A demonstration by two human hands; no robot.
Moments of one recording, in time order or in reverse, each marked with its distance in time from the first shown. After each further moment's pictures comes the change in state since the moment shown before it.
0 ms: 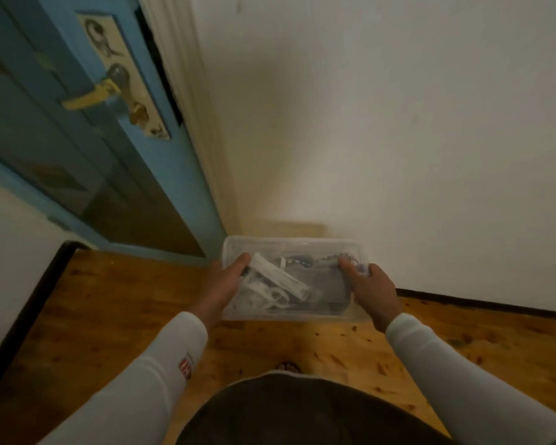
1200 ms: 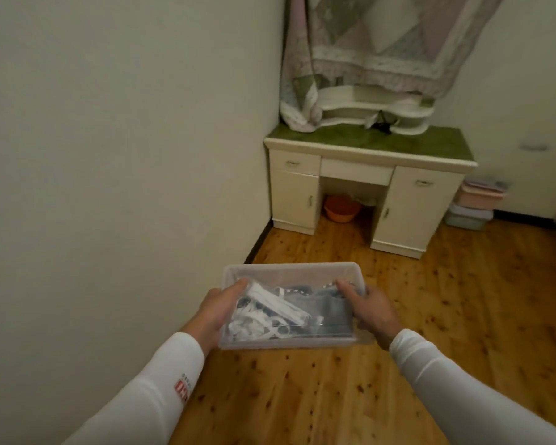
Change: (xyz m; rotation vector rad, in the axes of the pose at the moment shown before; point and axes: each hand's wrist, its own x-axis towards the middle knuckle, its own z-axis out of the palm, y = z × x) left_hand -0.298 -0.039 0.365 0.834 -1.108 0.303; right_hand -0.344 0.256 -0.257 0.572 1.096 0.364
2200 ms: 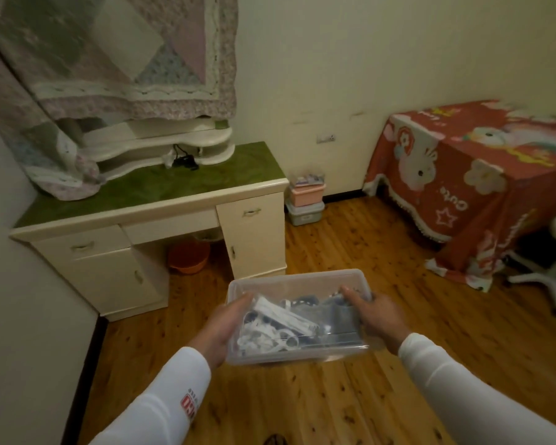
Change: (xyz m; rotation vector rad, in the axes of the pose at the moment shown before) left_hand 0.207 0.155 0.503 0.239 -0.626 -0.031; right_hand 0.228 0.098 -0.369 0.137 0.530 0.359
